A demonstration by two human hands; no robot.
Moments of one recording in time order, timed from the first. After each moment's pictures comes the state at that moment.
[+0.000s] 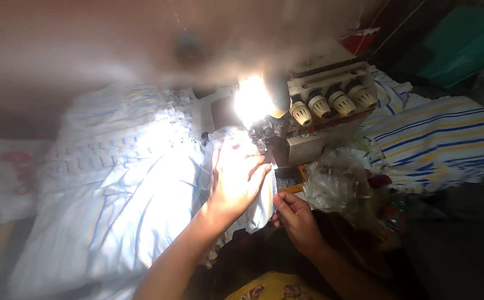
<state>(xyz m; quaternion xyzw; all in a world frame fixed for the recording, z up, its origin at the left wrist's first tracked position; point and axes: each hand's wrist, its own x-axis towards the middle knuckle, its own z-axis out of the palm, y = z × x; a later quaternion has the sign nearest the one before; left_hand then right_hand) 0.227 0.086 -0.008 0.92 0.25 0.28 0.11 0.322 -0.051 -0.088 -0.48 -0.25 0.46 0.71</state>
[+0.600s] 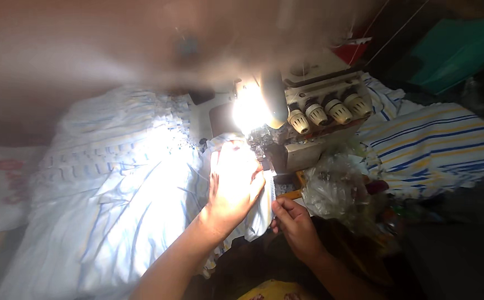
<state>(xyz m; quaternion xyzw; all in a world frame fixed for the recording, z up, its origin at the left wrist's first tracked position) 0.232 0.089 -0.001 0.93 0.24 0.28 0.05 0.322 -0.049 -0.088 -0.47 -0.25 0.46 0.71</state>
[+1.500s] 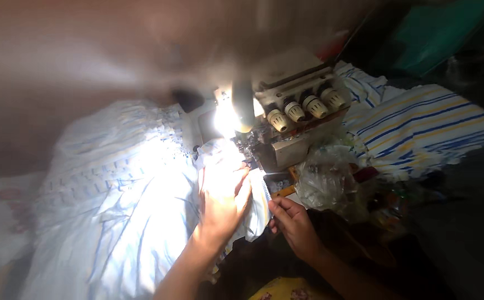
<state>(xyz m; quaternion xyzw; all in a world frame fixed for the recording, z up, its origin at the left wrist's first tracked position) 0.222 0.076 -0.012 0.91 0.27 0.31 0.09 0.319 -0.058 -0.082 -0.47 -0.22 0.45 0.73</state>
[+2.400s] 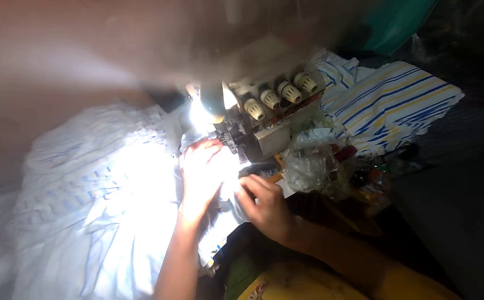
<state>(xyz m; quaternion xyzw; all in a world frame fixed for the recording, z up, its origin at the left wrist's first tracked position) 0.224 0.127 -0.036 0.90 0.27 0.30 0.15 0.307 -0.022 -0.052 -0.63 -0.50 0.01 0.60</state>
